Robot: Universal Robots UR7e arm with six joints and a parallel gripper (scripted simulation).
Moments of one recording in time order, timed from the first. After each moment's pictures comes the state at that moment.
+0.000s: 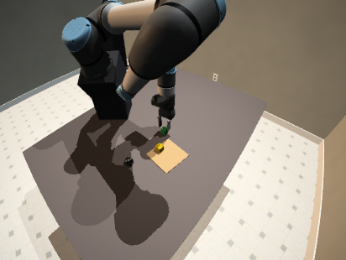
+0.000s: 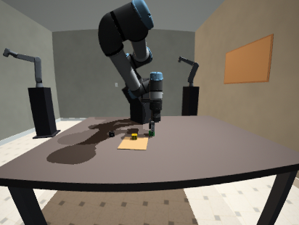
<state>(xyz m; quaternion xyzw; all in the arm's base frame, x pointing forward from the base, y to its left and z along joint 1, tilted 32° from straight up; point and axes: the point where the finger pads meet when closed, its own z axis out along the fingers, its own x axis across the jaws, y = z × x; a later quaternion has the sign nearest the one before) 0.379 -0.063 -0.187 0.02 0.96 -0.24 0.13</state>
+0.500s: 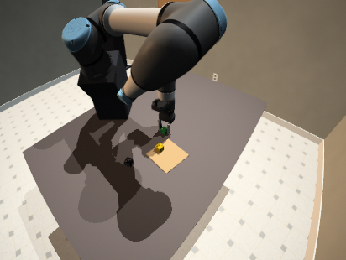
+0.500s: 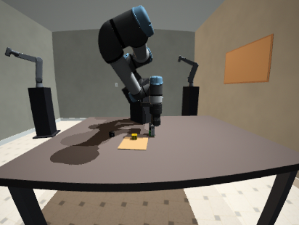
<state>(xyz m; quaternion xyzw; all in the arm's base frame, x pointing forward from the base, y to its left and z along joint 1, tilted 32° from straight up) 0.385 -0.074 -0.207 0.02 0.96 -0.24 0.13</state>
